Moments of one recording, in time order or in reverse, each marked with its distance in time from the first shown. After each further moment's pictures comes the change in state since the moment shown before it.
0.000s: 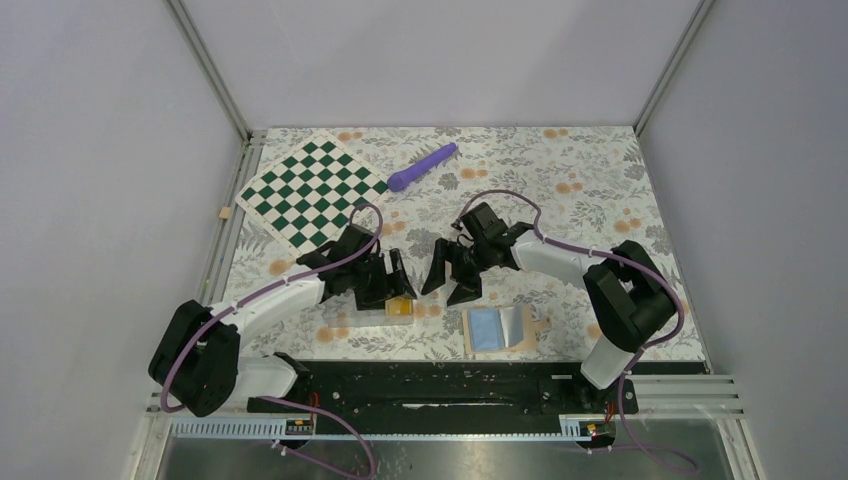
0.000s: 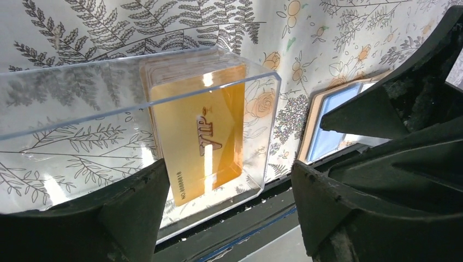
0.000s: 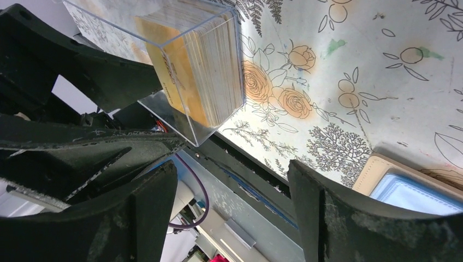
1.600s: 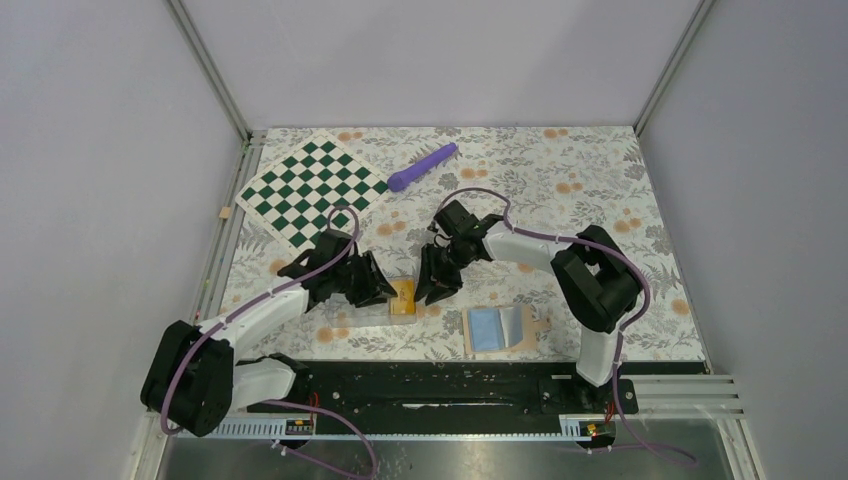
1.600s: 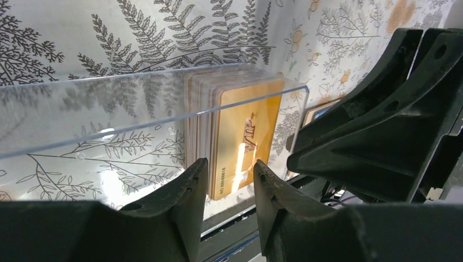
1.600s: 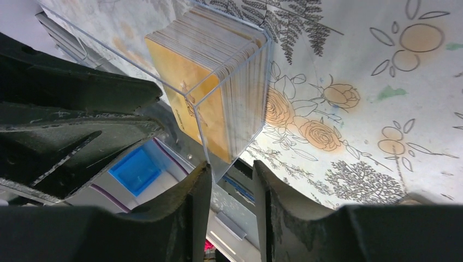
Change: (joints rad) left arm 0.130 -0.111 -0.115 0.092 0.059 -0.014; right arm 0.072 0.177 0.193 -0.100 0.000 -0.065
